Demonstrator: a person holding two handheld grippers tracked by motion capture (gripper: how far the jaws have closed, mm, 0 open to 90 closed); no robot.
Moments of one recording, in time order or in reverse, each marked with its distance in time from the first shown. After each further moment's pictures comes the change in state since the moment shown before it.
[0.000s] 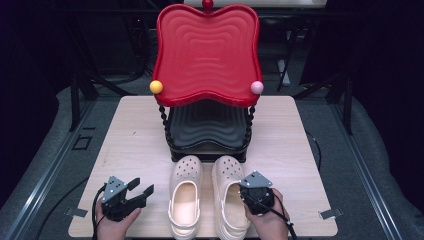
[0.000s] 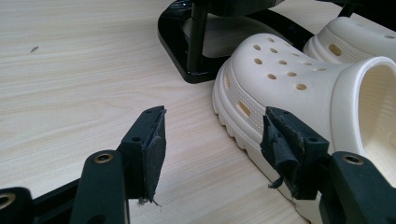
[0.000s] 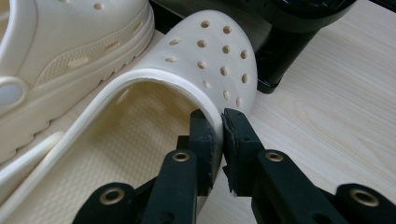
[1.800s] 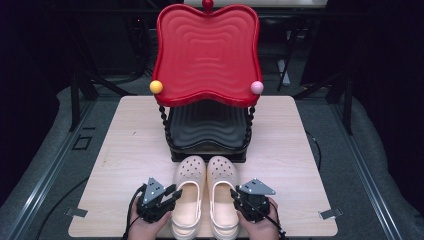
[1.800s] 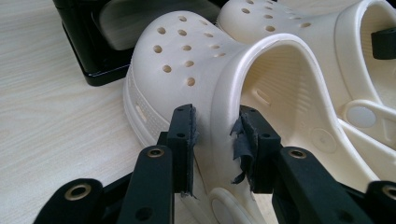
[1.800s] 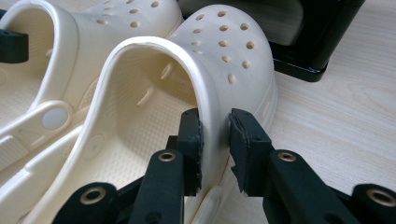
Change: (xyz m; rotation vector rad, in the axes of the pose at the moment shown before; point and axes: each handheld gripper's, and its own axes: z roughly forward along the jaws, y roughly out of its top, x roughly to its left) left arm -0.073 0.008 0.039 0.090 -0.098 0.110; right arm 0.013 -0.024 0.015 -0.100 0.102 0.184
